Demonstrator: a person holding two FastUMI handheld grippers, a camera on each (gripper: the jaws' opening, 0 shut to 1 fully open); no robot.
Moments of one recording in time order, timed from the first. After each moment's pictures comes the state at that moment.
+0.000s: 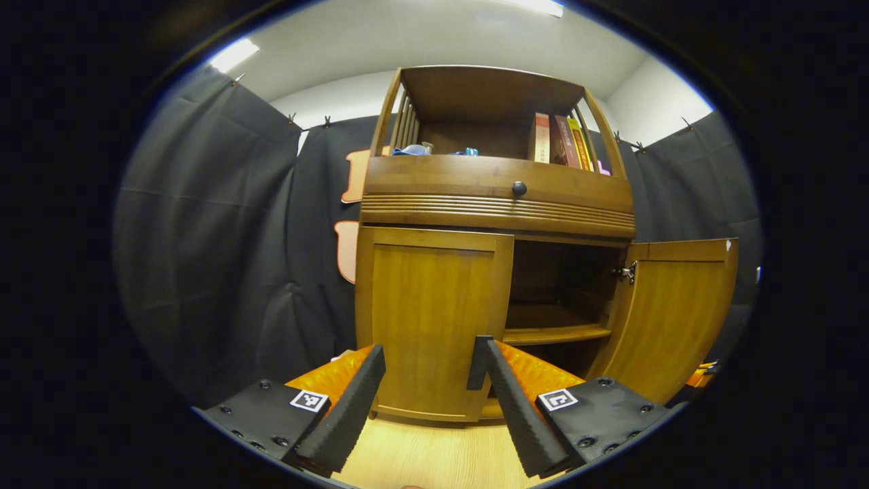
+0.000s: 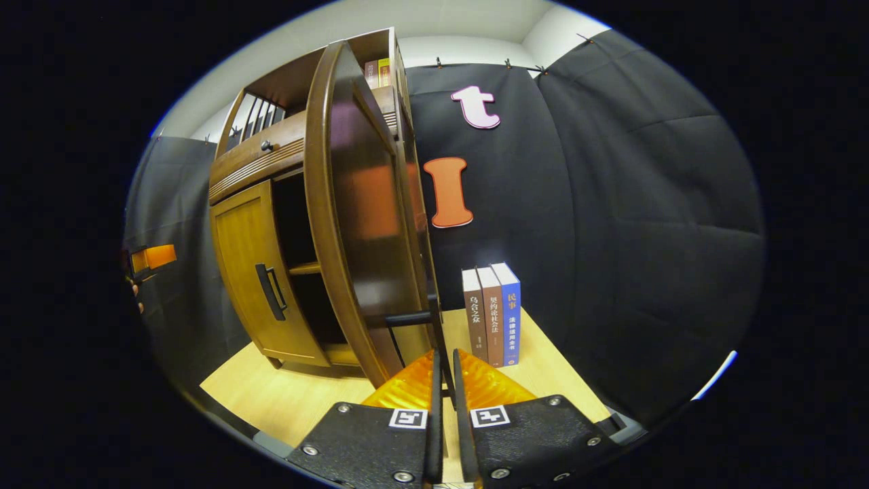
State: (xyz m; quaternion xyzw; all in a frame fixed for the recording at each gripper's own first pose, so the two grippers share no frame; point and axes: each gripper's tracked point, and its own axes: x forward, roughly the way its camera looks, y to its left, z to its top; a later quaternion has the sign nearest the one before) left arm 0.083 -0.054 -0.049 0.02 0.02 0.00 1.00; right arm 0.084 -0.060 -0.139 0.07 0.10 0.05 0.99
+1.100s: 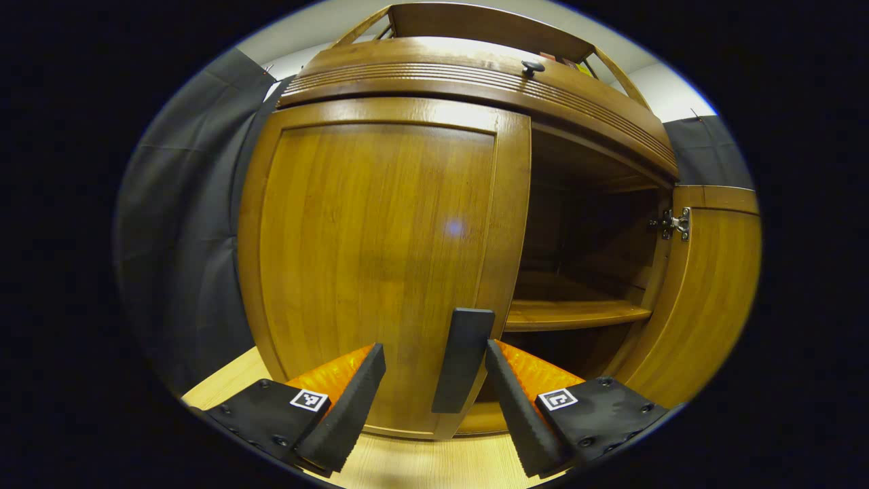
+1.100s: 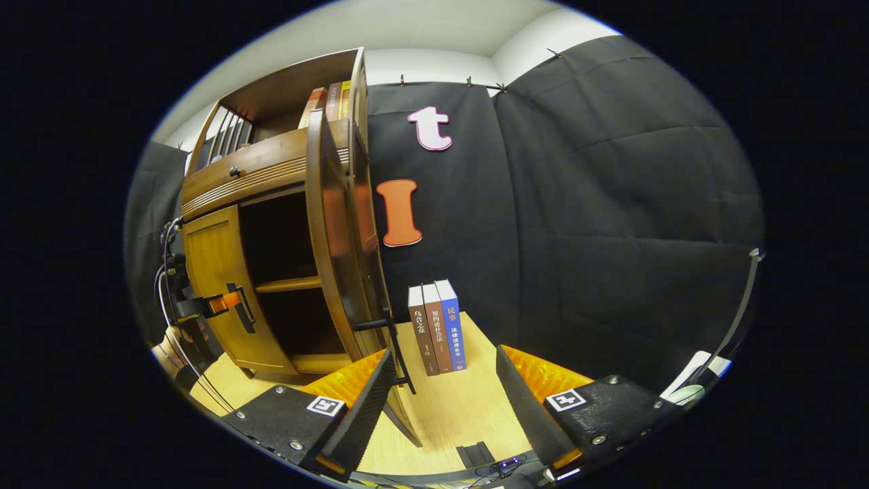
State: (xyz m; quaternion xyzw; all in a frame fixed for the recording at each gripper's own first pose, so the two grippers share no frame) left arm 0.251 -0.100 -0.187 -0.01 0.09 -0.06 0.99; right arm 0.036 -0.121 -0.105 0.08 0.06 -0.05 0.99
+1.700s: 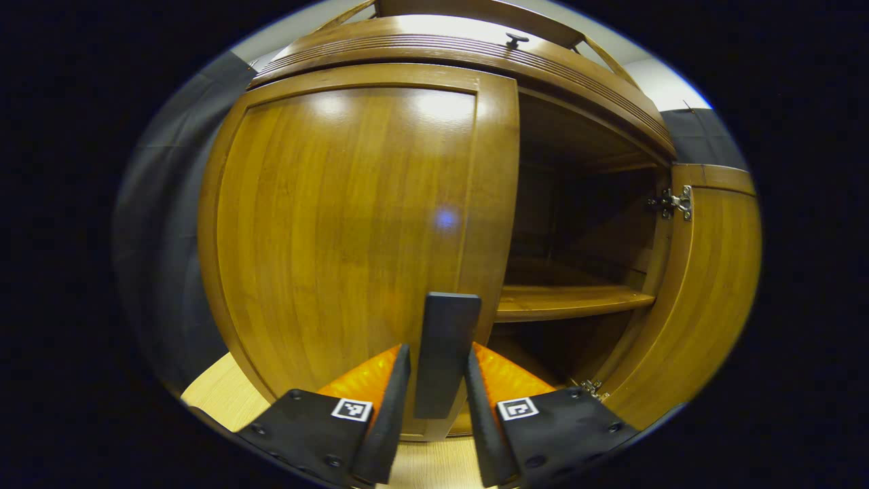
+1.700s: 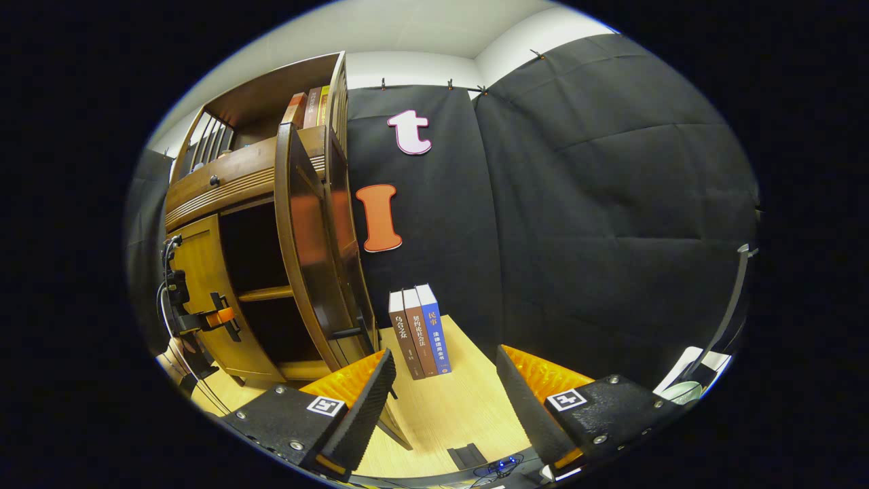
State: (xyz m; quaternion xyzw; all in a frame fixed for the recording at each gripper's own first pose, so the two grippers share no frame) left arm 0.268 -0.121 -0.208 0.01 0.11 -0.09 0.99; right arm 0.041 -0.142 -0.094 0.08 0.06 -0.09 0.99
